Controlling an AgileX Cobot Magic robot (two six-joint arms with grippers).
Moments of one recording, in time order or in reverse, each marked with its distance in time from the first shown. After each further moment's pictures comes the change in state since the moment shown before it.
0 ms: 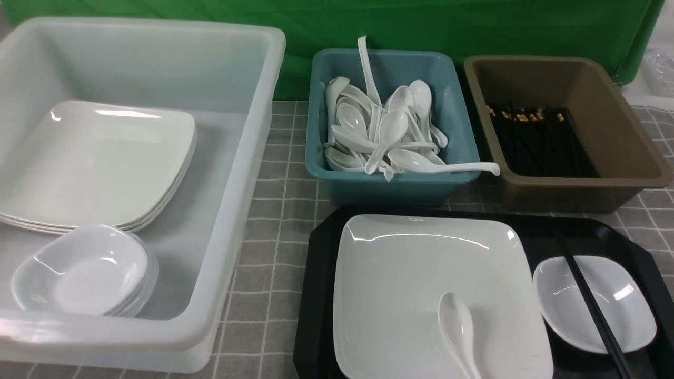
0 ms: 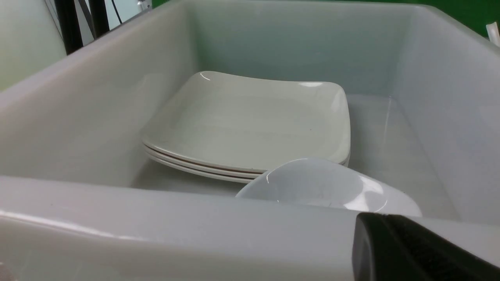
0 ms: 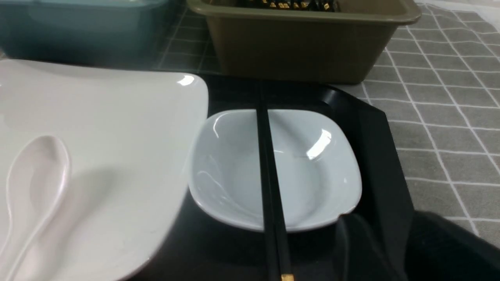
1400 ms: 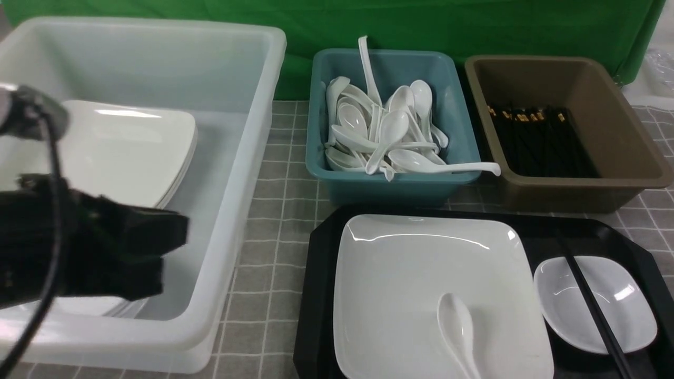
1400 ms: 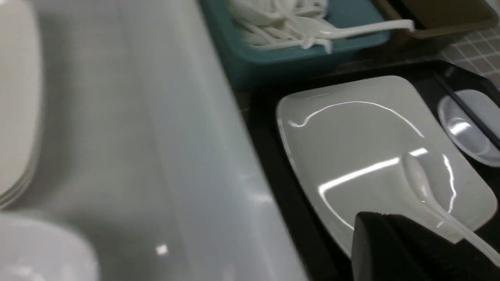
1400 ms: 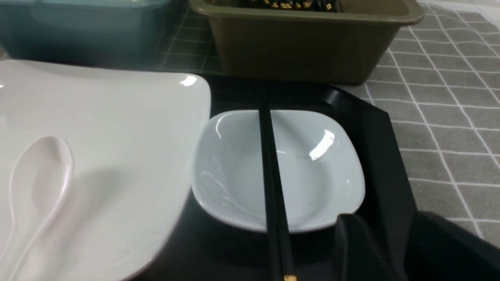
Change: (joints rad) right arm 0.000 0.000 0.000 0.000 0.000 0.000; left arm -0.445 0.844 -0.744 -0.463 0.397 0.328
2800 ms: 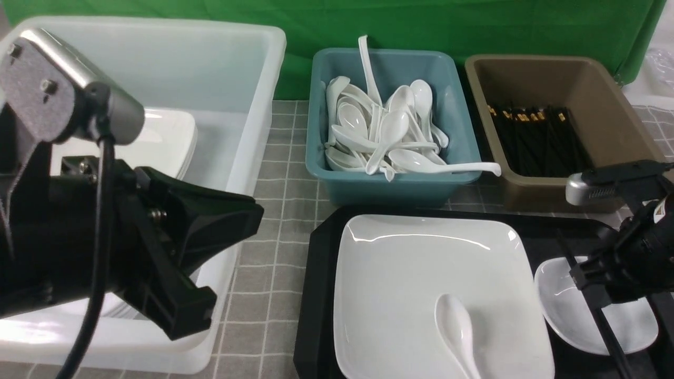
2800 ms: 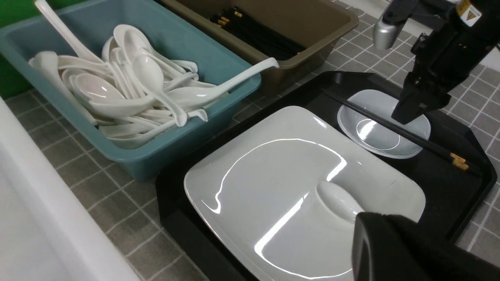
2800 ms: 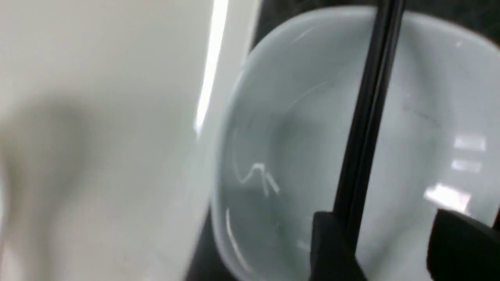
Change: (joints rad) right arm 0.143 1.548 -0.960 -0.102 0.477 0.072; left arm -0.195 0.011 -0.040 -0.060 -0.095 0.201
